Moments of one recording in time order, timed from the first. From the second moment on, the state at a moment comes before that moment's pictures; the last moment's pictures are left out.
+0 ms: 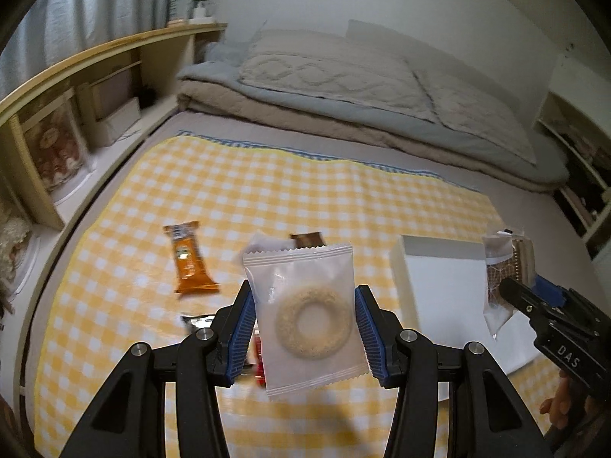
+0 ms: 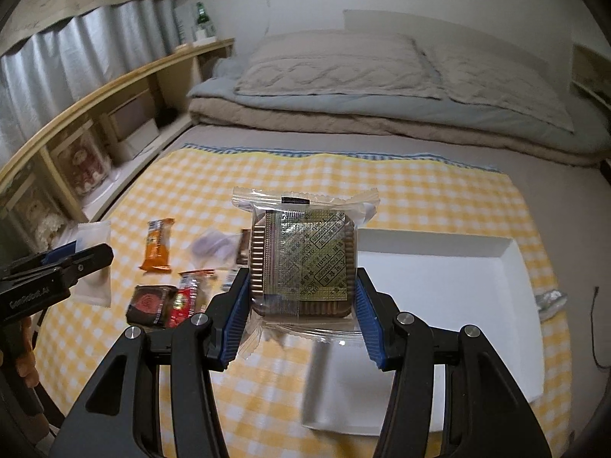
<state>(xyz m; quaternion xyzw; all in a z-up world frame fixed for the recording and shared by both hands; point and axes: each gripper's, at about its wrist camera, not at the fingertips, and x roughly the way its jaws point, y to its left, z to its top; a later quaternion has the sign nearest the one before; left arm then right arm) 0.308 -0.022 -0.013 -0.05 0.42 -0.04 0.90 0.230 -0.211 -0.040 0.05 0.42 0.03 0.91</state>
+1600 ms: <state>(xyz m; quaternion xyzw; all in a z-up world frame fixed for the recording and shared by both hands) 0.397 -0.218 -0.167 -0.06 0.57 -0.15 0.81 0.193 -0.355 -0.122 0.07 0.54 -0.06 0.83</state>
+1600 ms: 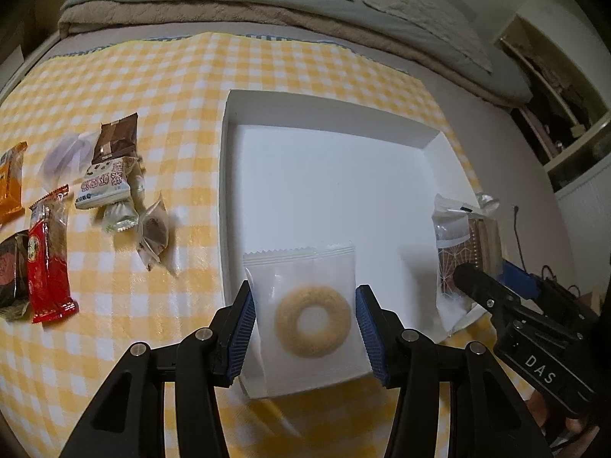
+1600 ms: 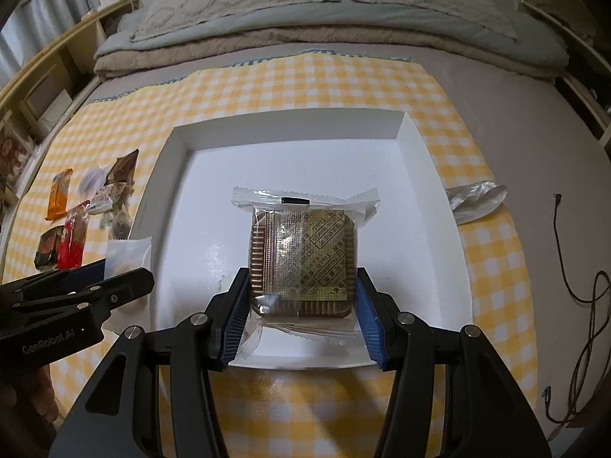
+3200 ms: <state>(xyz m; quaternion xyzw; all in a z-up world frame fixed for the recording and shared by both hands) 0.364 -0.182 -0.137 0.01 0.55 -0.15 0.82 0.174 -0.352 -0.127 0.10 0.56 -0.07 0.82</state>
